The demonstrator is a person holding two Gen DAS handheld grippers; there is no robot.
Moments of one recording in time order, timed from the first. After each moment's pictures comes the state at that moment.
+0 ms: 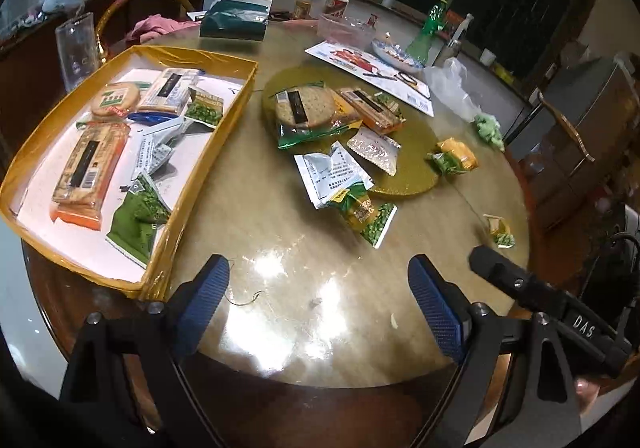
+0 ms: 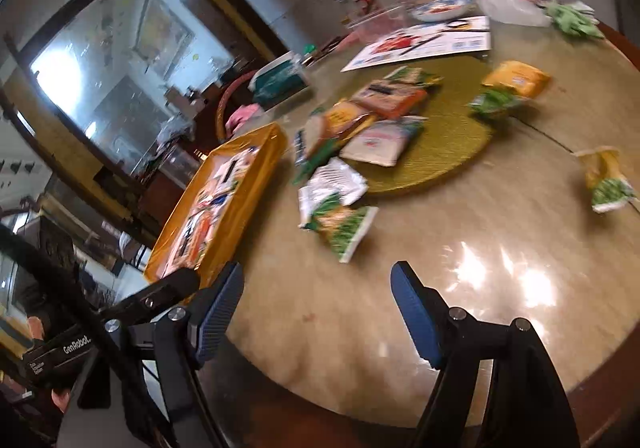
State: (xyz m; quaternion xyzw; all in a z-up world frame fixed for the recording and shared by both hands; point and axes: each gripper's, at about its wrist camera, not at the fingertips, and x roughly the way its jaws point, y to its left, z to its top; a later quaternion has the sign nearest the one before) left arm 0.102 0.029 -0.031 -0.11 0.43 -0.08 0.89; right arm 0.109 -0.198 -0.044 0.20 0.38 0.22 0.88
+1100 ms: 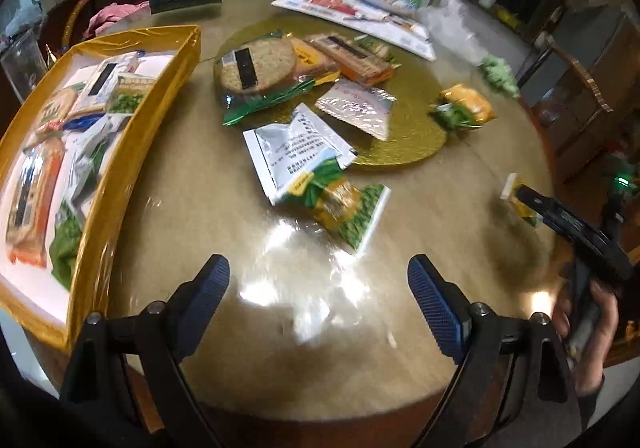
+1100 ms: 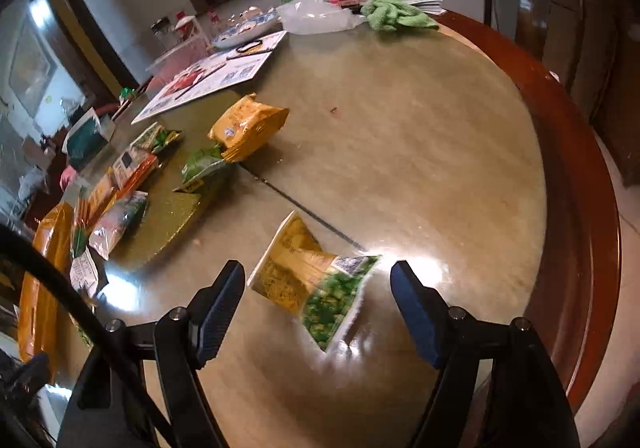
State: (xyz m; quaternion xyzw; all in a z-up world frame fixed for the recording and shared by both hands) left arm 0.164 -0.026 -0.066 -0.05 0.51 -0.08 0.86; right arm 0.174 -0.343 -0.076 0.16 0.40 -0.03 0.90
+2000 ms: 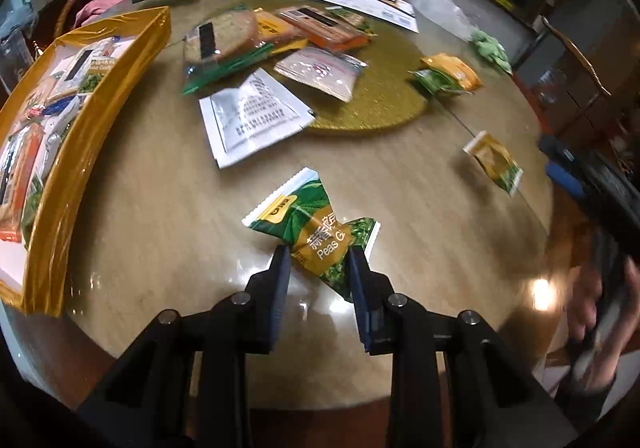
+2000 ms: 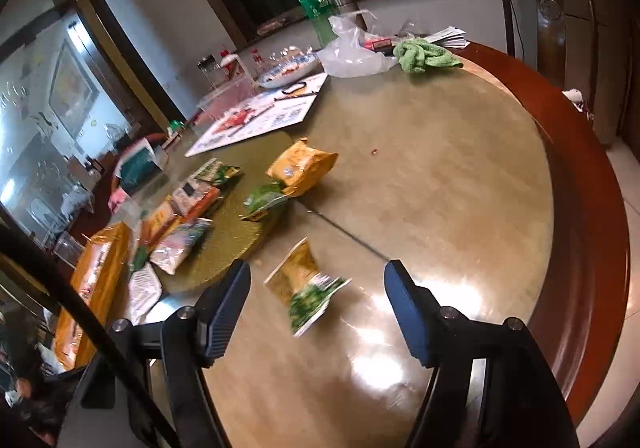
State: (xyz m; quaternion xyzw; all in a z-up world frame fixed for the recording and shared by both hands) left arm 0.142 -0.054 -0.080 -0.04 0.52 -0.10 0.85; right arm 0.163 -0.352 -0.044 0.19 0.35 0.04 0.92
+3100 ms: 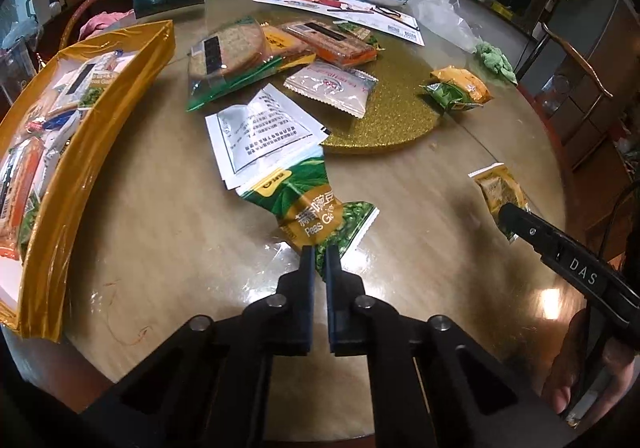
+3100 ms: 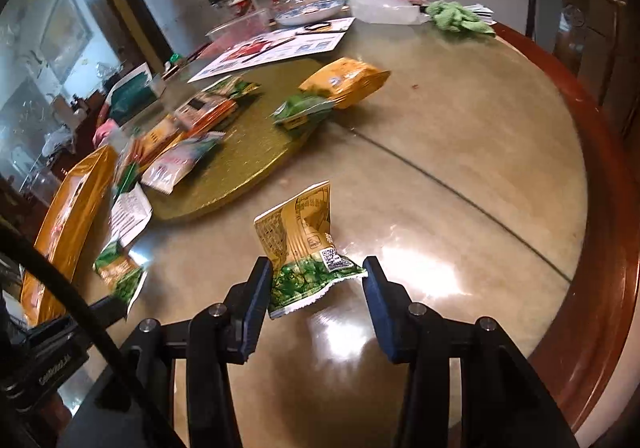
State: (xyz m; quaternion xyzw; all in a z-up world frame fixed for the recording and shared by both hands) left arm 0.153 -0.050 -0.089 -0.03 0.48 -0.09 0.87; right arm 0.145 -0.283 -0.076 0.12 0.41 0.04 0.91
